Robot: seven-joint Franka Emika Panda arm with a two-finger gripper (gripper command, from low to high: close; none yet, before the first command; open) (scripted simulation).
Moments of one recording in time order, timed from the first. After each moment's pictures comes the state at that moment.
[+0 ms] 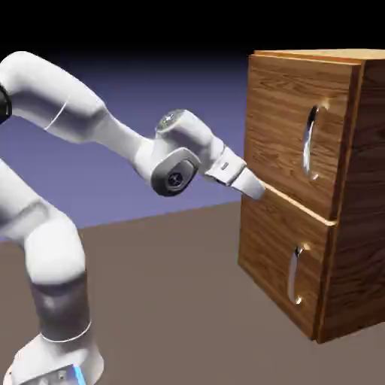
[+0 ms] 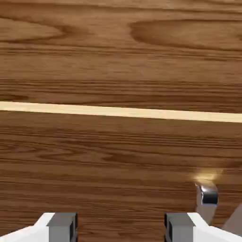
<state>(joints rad) 0.03 -0.58 -0.02 -2.80 -0.05 3.03 0.78</state>
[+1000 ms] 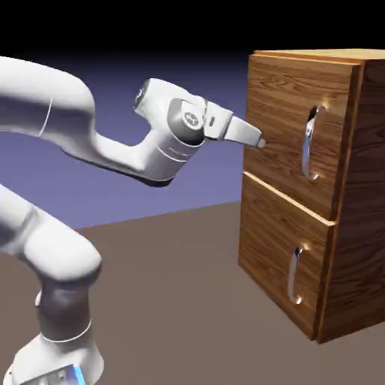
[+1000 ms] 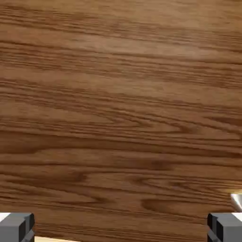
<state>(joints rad) 0.43 -0.75 -0.48 -2.60 -1.36 2.97 1.76</state>
